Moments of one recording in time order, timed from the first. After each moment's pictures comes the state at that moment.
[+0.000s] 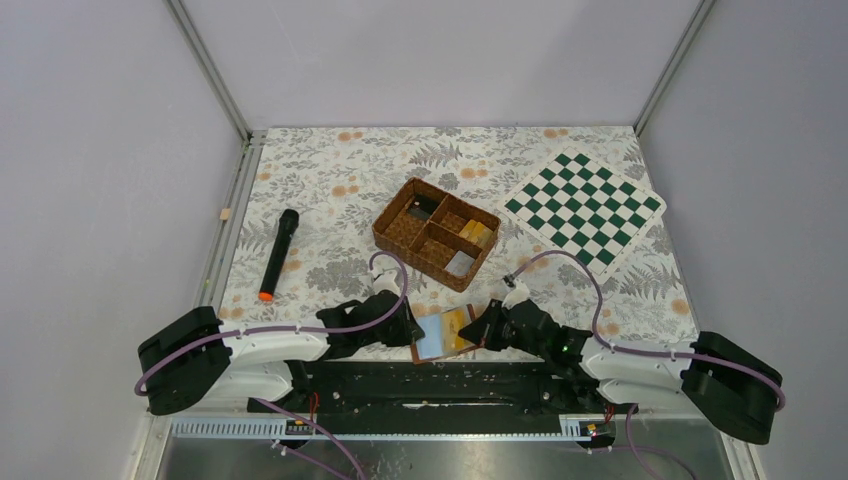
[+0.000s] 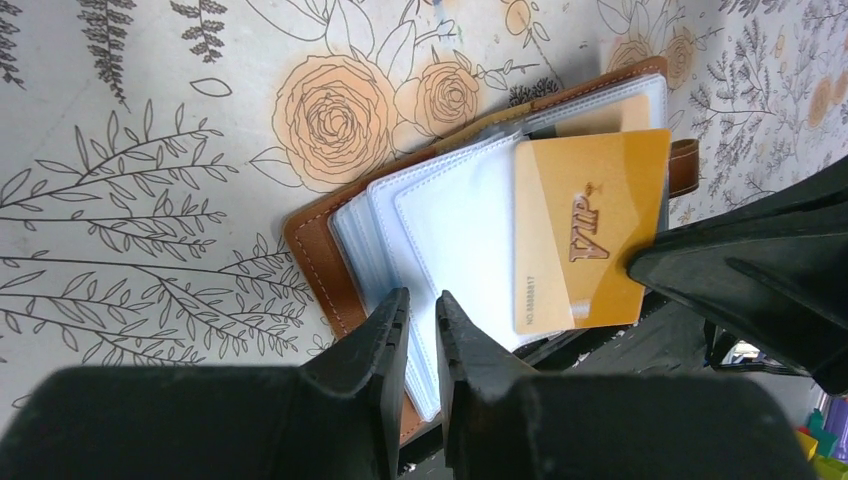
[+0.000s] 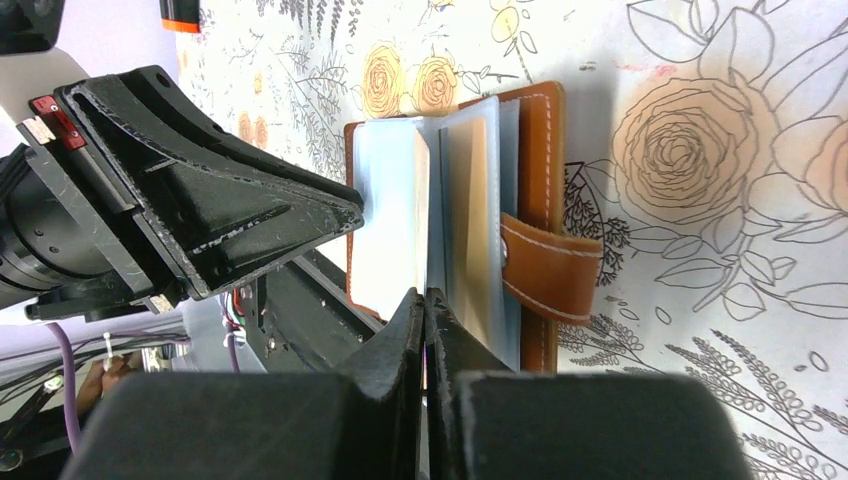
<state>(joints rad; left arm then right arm) -1.07 1.19 0.36 0.05 -0.12 -1.05 1.01 1.02 0.11 0.39 0.03 1.11</state>
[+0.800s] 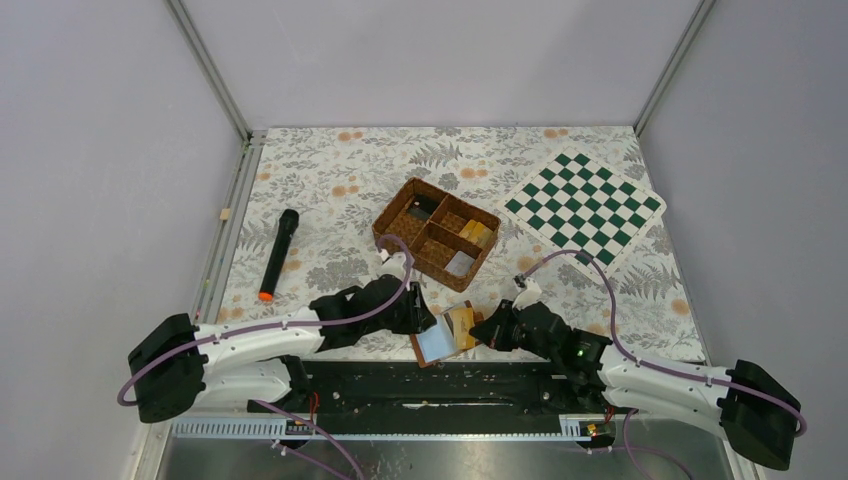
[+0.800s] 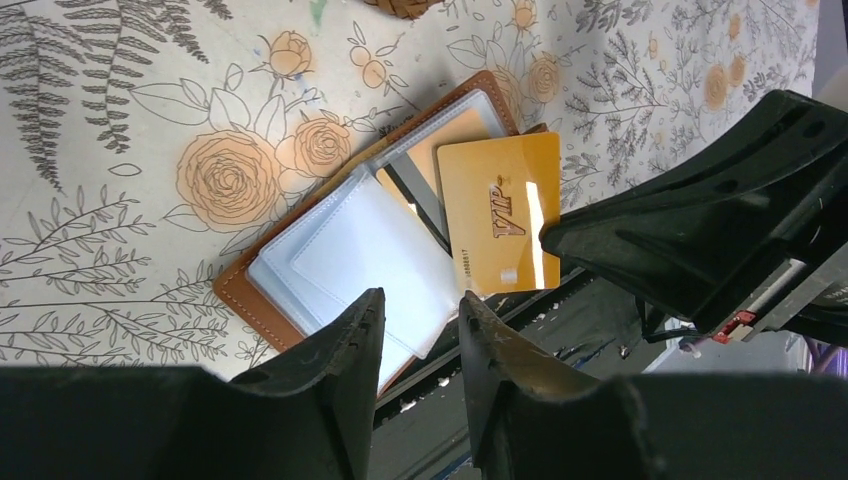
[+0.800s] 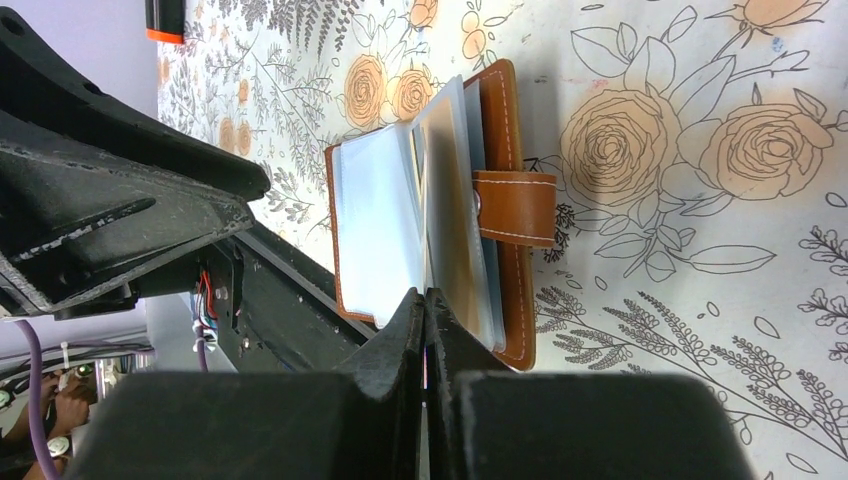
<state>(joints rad) -1.07 1.11 0.53 -0.13 -0.11 -0.94 1.01 0.76 0.11 0.12 0.10 1.04</state>
